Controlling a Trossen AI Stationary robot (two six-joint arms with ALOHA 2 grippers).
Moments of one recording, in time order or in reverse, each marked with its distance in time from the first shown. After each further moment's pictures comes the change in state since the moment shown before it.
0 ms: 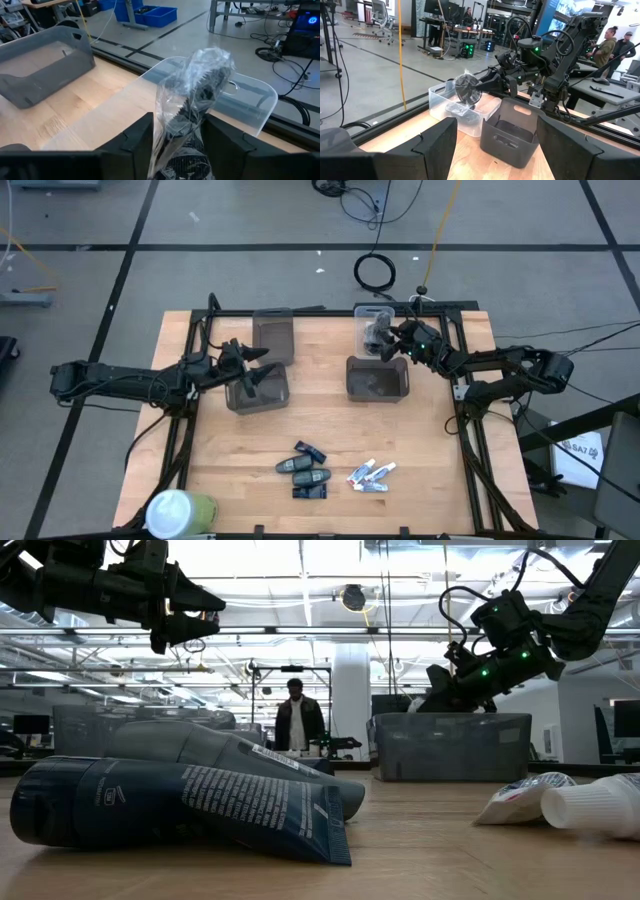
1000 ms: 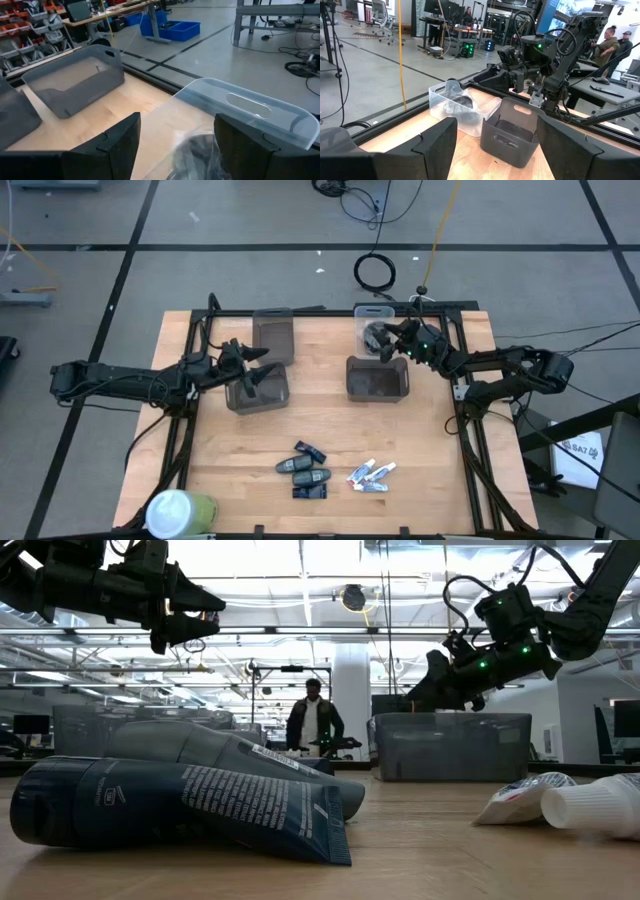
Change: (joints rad) left arm 0.000 0.000 0.000 -0.002 0.000 0.000; right arm 0.003 -0.001 0.000 0.098 -0.109 -0.002
